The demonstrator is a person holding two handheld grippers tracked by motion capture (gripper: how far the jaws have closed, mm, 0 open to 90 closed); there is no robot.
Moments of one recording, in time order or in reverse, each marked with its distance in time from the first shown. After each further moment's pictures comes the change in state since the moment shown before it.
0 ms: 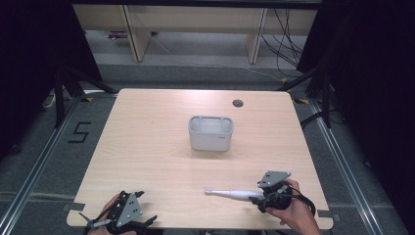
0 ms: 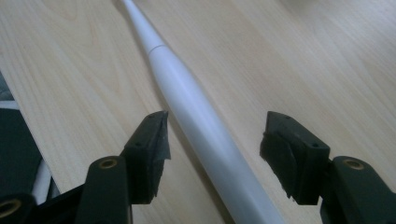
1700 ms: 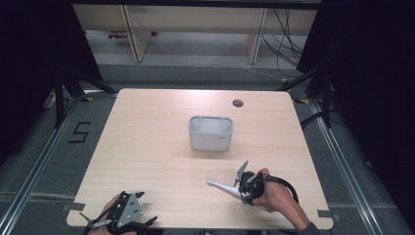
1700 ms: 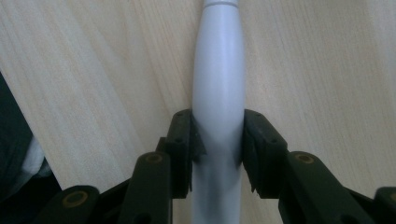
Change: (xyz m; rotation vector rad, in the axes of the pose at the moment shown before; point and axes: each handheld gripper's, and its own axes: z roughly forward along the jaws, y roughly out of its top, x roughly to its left) left arm -0.001 -0.001 0.001 0.005 0.007 0.006; right arm 0.004 0.053 0.047 0.468 0.123 -0.180
